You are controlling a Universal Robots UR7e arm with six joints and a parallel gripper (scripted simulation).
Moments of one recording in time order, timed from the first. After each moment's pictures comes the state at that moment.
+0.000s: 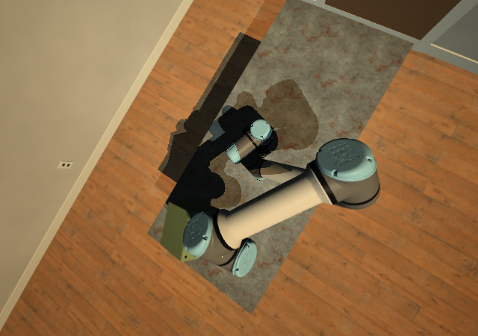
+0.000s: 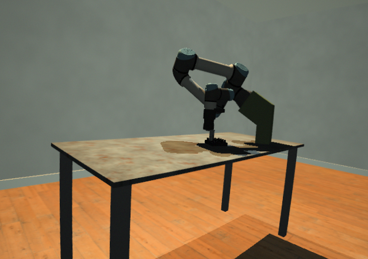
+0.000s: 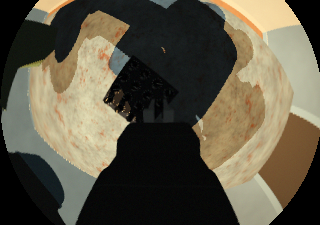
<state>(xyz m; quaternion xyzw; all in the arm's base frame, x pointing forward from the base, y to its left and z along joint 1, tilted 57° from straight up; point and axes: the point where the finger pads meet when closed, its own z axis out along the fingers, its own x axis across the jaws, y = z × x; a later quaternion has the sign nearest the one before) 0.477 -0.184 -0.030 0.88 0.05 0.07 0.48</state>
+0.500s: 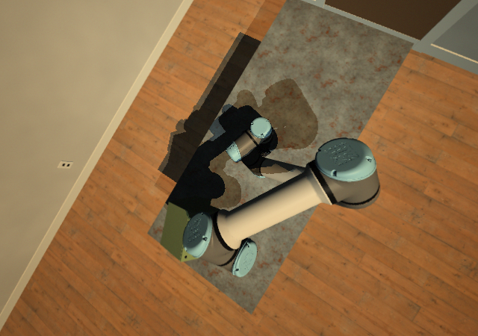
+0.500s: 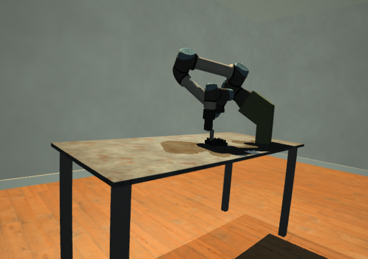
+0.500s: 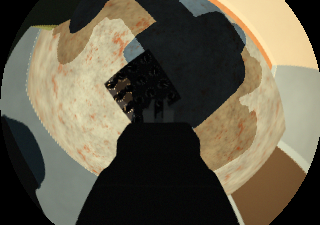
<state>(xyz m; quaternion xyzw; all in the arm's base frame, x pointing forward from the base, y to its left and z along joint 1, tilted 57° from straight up) 0.477 -0.184 -0.030 0.86 0.17 0.00 0.48</state>
